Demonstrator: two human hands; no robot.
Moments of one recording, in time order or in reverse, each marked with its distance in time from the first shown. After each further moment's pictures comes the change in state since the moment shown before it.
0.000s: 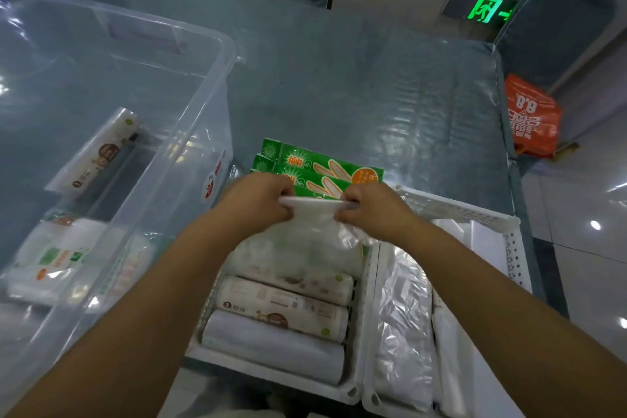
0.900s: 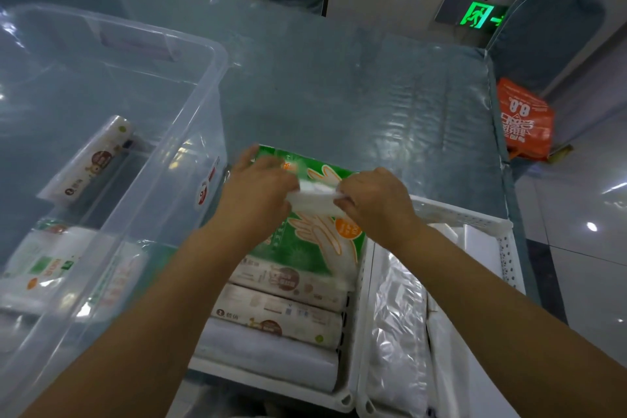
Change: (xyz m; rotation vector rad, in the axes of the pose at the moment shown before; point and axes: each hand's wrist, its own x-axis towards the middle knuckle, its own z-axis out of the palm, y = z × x) left_hand -0.003 0.021 -0.006 0.296 0.298 0.202; right_hand -0.005 -0.001 -0.012 -0.406 0.434 -0.402
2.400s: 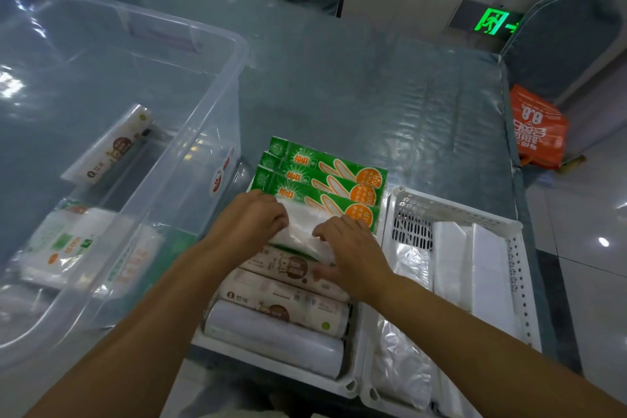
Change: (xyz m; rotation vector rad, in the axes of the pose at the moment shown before) left_hand -0.052 -0.015 0.028 -0.276 -0.126 -0.063; right_hand -0.056 -0.056 0.054 0.203 -0.182 0.066
